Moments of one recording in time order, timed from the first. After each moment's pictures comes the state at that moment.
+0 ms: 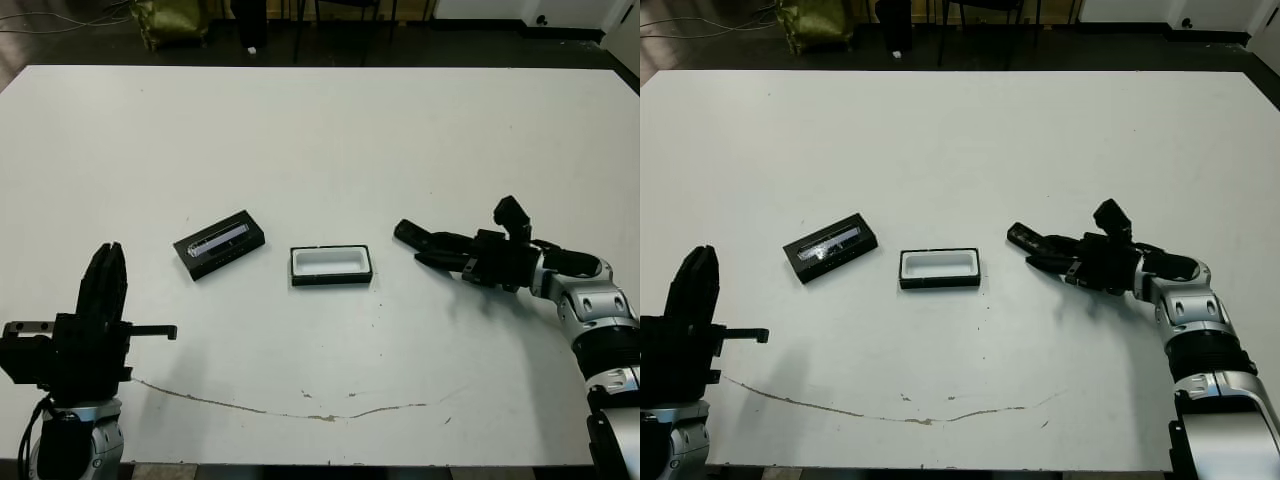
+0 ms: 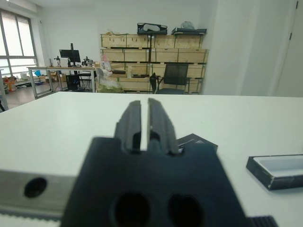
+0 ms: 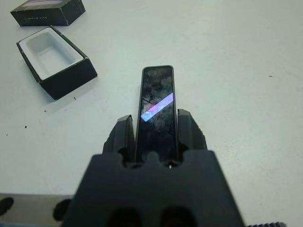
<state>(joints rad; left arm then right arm) 0.36 0.13 0.16 -0.41 -0.19 -0.26 -0.14 -0.57 -0.56 0.10 0.78 0.20 0.05 1.09</state>
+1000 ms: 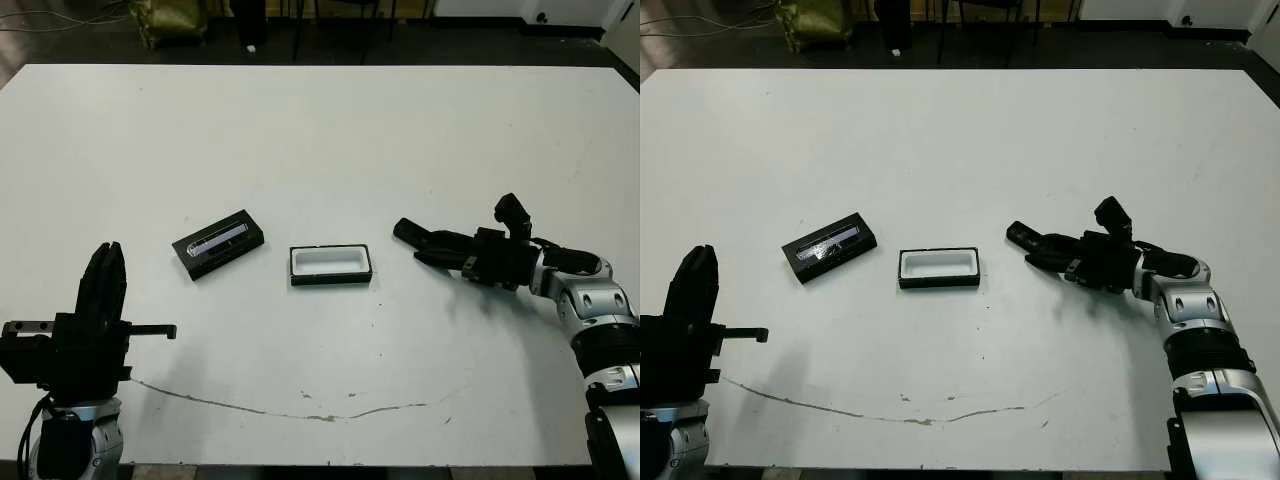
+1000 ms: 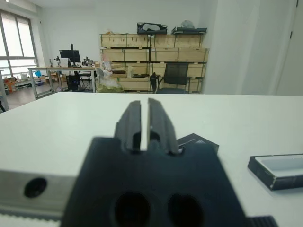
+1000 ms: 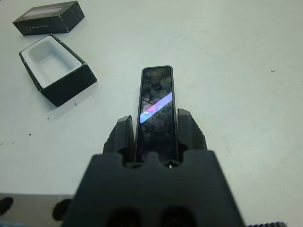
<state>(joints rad) 0.36 0.13 0.16 -0.40 -0.19 -0.27 -0.13 -0.60 -0.55 0.07 0.76 0.20 0.13 1.11</state>
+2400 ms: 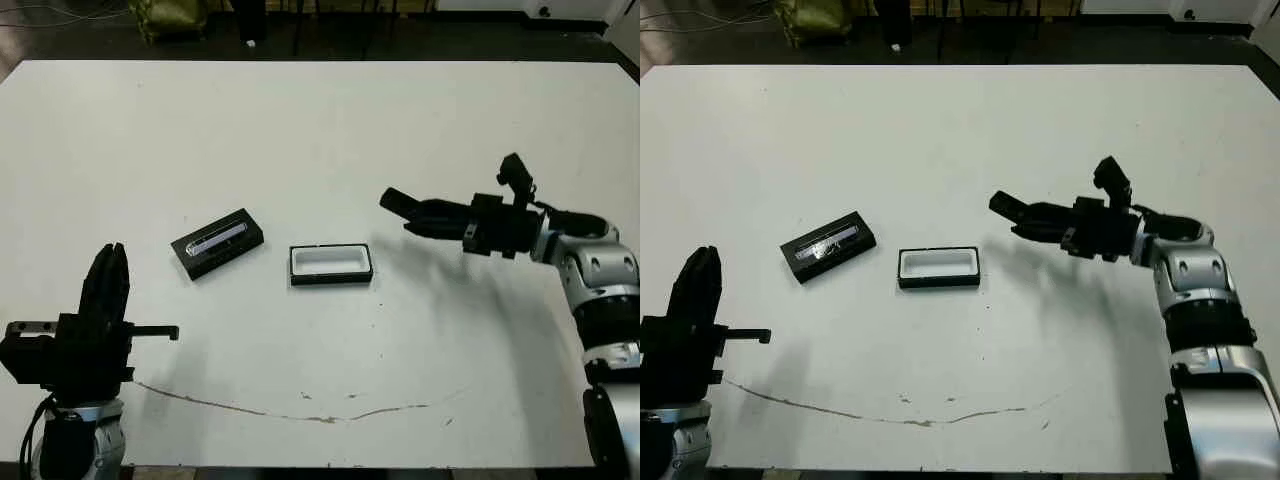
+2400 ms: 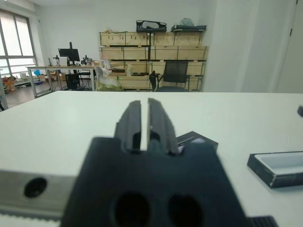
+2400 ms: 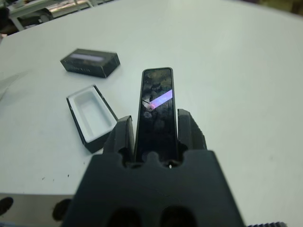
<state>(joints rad) 0.37 0.13 0.16 -0.40 -0.18 -0.28 -0.13 -0.72 -0.55 0.03 0.65 0.24 0.19 1.24</state>
